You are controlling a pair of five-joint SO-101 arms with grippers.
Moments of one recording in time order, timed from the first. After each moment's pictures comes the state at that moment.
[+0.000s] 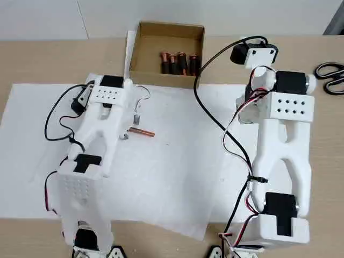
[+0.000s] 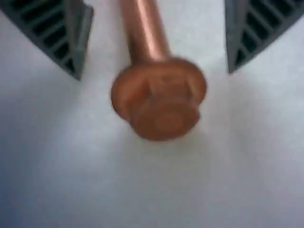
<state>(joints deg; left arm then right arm) 3.5 35.4 -19.2 89.2 76.6 2.5 0.2 -14.0 95.7 13.6</state>
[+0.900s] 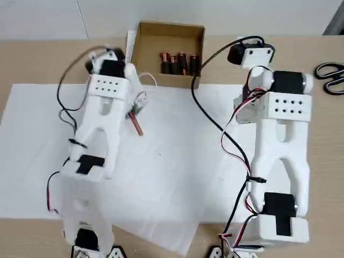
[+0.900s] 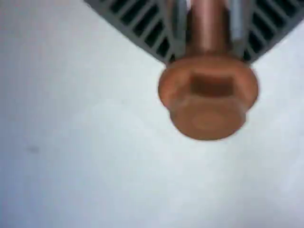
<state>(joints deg) 6.3 31.3 -37.8 99.1 42.3 1.1 0.2 -14.0 95.7 13.6</state>
